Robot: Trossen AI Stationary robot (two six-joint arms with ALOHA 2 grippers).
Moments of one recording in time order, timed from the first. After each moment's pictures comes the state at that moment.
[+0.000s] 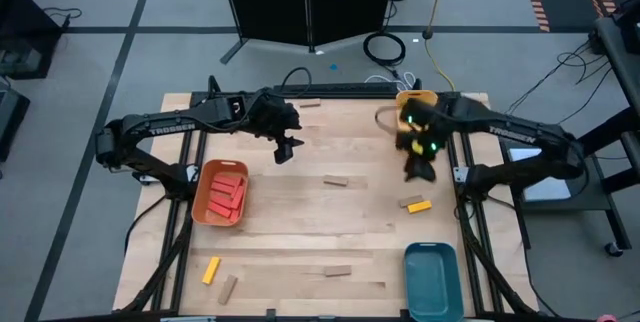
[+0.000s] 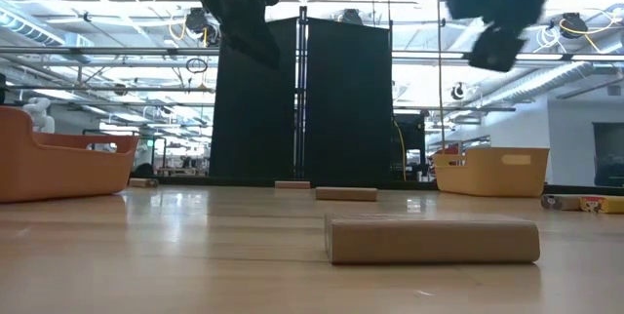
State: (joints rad) left arm 0.32 1.40 1.19 -0.56 0.11 0.09; right arm -0.40 1.19 1.08 -1.19 -0.58 -0.09
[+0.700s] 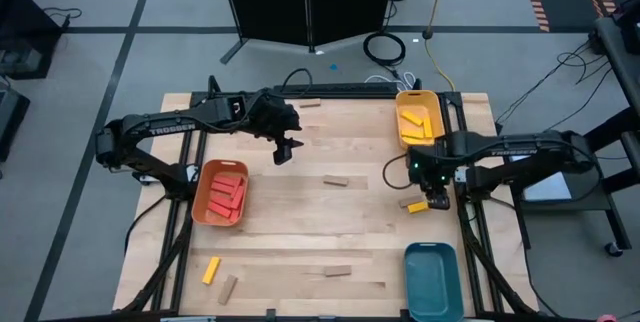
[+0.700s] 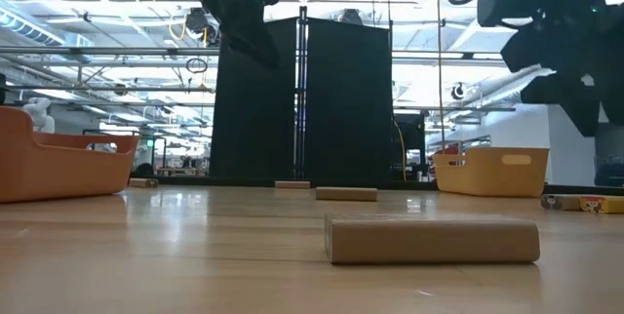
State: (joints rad) left arm 0.32 1.40 1.19 -0.57 0.13 0.12; right arm -0.10 1.08 0.75 -1.19 -0.23 0.05
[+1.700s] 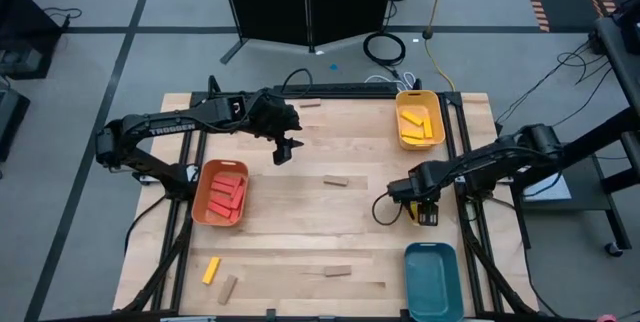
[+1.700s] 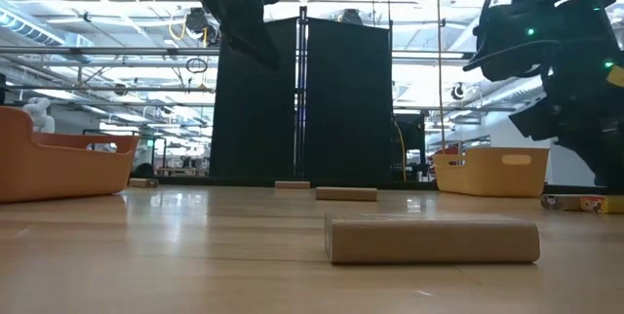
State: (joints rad) left arm 0.32 1.40 1.19 -0.57 0.13 0.15; right arm 0.16 1.43 0.68 -1.05 -0.08 0.31
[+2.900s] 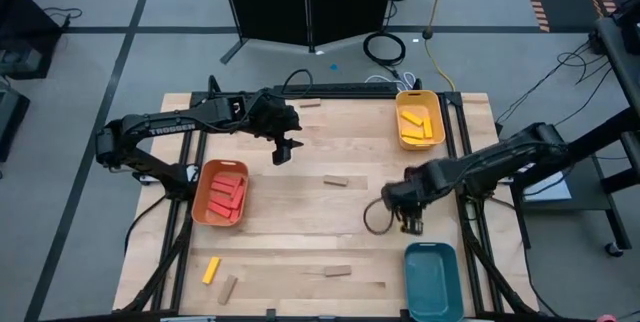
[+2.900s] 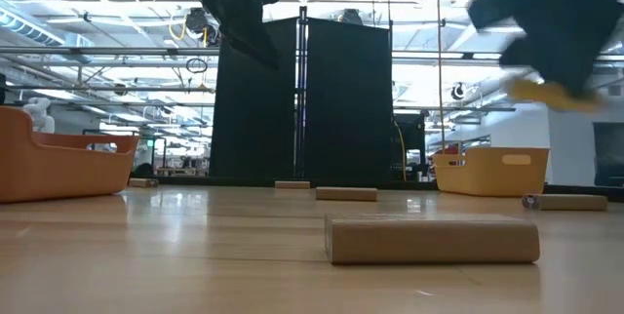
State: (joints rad) left arm 0.32 1.40 1.19 -0.57 0.13 0.17; right arm 0.27 1.38 1.03 -1.10 -0.06 0.51
